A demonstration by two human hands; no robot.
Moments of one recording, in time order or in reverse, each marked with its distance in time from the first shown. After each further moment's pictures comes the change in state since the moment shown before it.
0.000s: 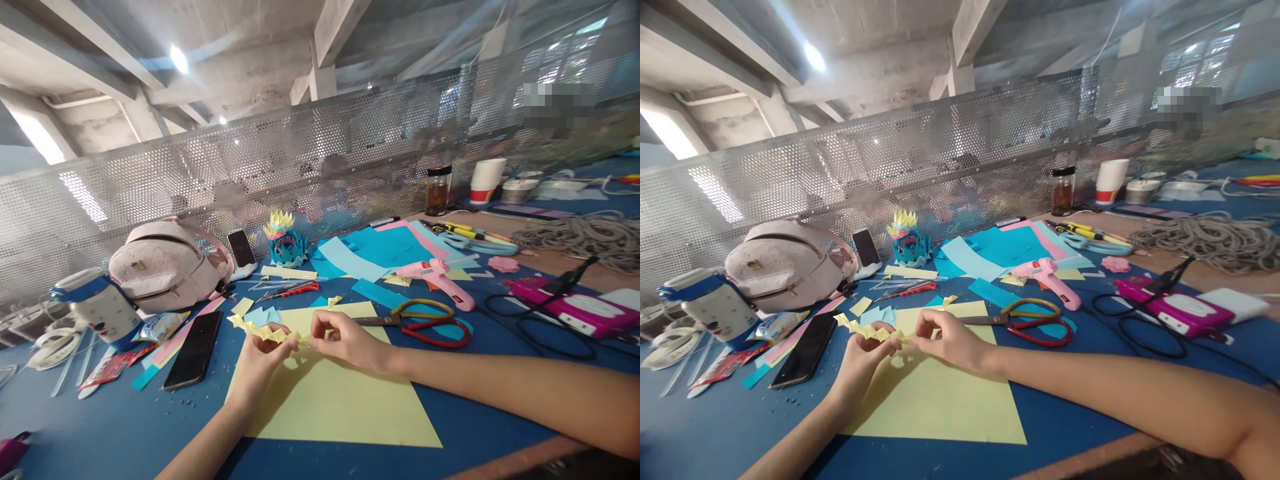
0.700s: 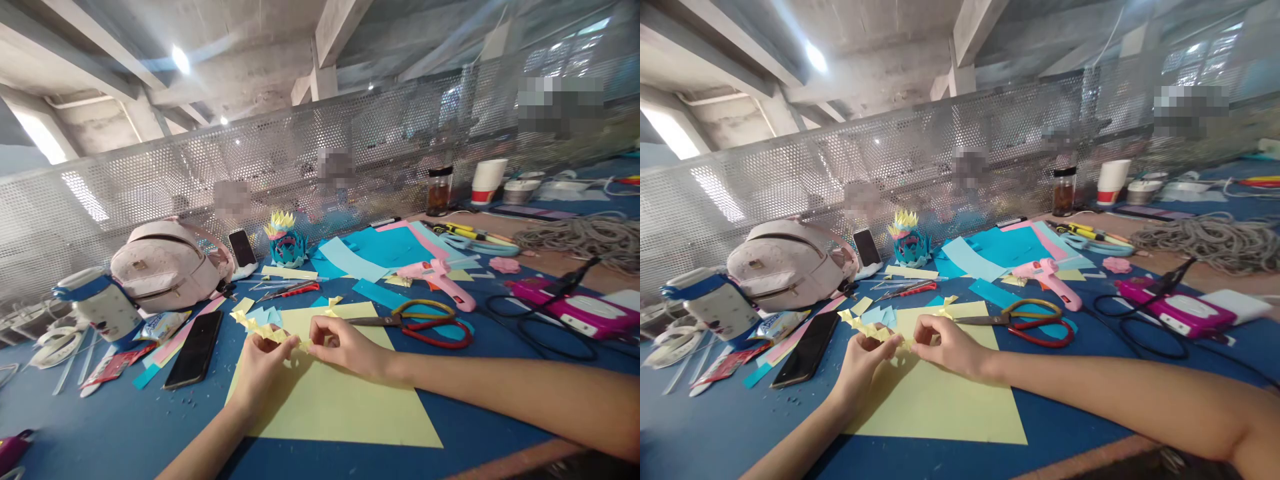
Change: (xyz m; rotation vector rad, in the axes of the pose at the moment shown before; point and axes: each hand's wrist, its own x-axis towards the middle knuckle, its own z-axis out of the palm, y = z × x) left_hand -0.006 0.008 0.007 0.103 0.100 -0.058; right_hand -0.002 0.003 0.006 -0.002 -0.037 0.001
